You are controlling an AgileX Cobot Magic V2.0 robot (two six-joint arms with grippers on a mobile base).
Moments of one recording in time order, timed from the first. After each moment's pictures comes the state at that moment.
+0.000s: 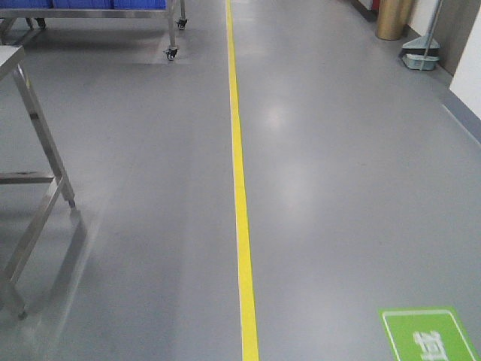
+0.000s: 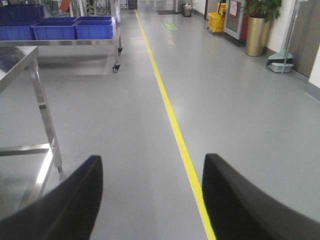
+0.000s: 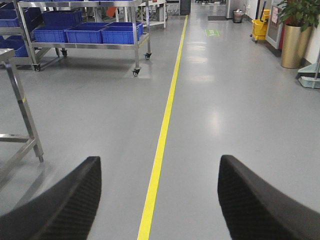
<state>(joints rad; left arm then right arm) -0.10 0.14 -0.35 0.08 0.49 -0.09 0.14 0.16 -0.40 0.01 0.50 0.01</state>
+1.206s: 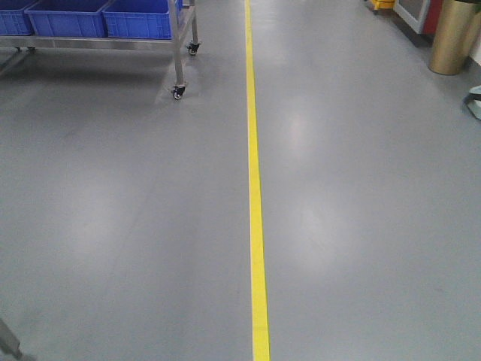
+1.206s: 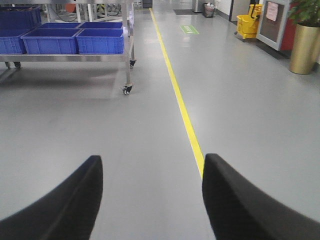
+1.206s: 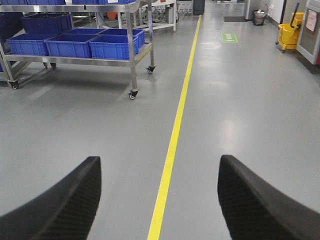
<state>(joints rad) -0.10 0.14 -0.35 0.08 0.49 -0.09 0.14 0.16 -0.40 0.01 0.50 0.01</state>
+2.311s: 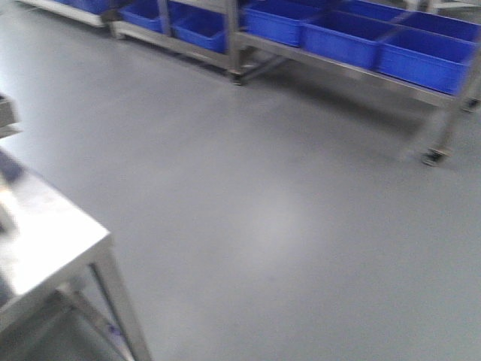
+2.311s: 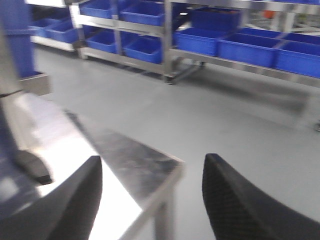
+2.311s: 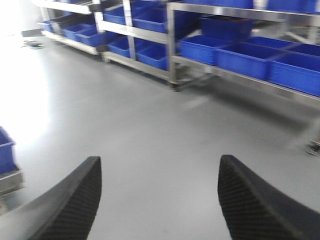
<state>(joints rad) -0.10 0.14 -0.35 0.08 0.49 -0.09 0.14 0.16 -0.40 0.01 0.50 0.01</state>
